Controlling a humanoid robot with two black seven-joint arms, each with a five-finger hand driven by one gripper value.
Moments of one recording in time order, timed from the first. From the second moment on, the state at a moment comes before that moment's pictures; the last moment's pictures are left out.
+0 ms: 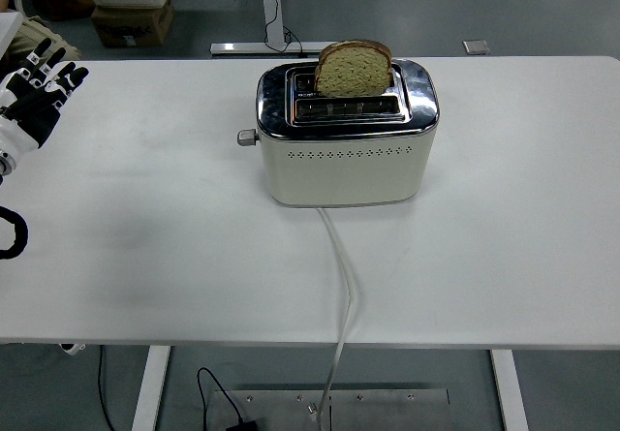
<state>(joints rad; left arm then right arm) -0.77 0.62 -0.52 -0.76 -0.18 -0.25 -0.36 0.02 0.00 0.29 0.08 -0.32 0.07 0.20</state>
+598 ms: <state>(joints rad) -0.75 0.62 -0.52 -0.76 -0.18 -0.25 -0.36 0.02 0.00 0.29 0.08 -0.32 0.07 0.20</state>
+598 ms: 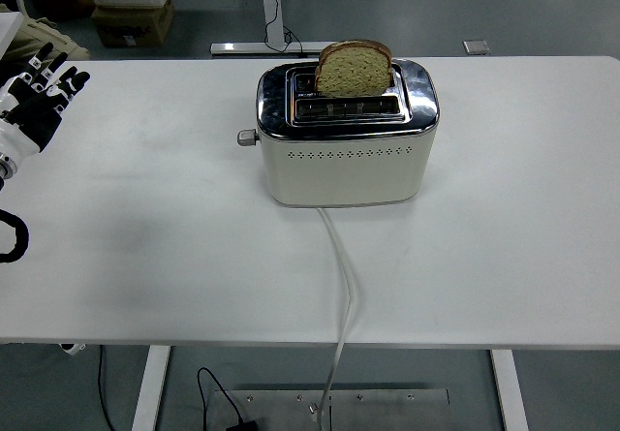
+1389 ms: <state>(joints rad) -0.75 0.62 -0.52 -0.76 -0.18 -0.25 -0.36 0.02 0.00 0.29 0.08 -0.32 0.07 0.20</state>
